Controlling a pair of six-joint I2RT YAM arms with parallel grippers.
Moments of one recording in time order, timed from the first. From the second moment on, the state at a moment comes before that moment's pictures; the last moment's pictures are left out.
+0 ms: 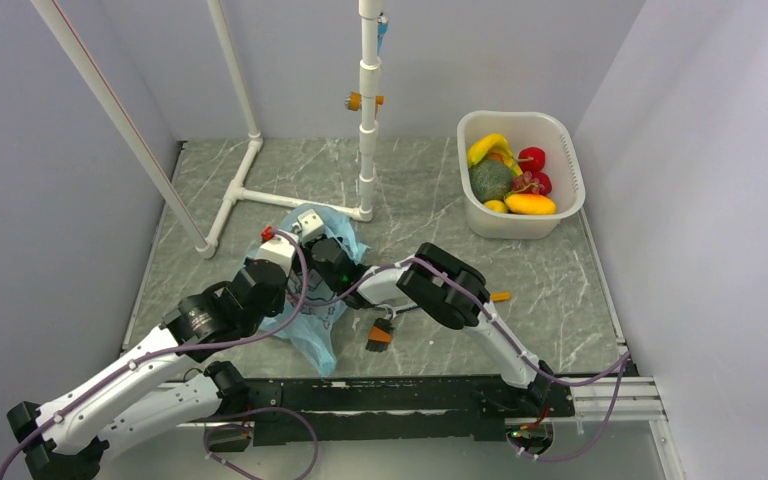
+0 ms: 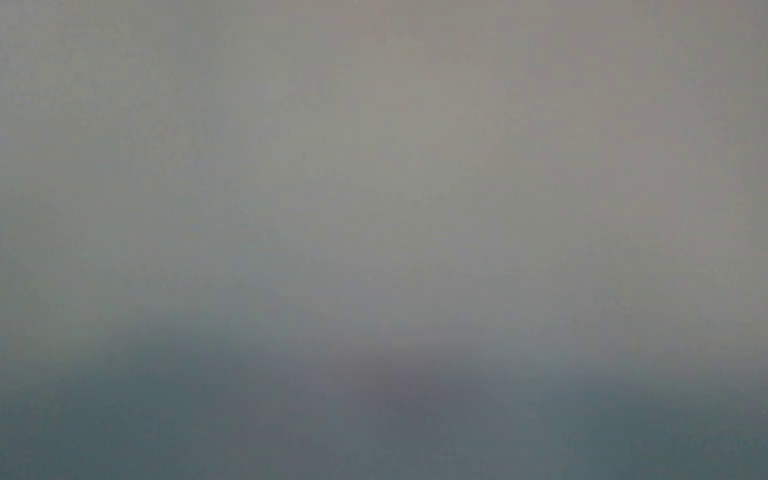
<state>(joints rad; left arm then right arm) -0.86 0.72 0.76 -0.75 -0.58 -0.23 1.02 2.36 1.38 0.81 0.42 -0.01</state>
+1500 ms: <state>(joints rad) -0.86 0.71 0.76 -0.75 -0.56 -0.23 1.09 1.71 0.83 0.56 -0.26 0.59</state>
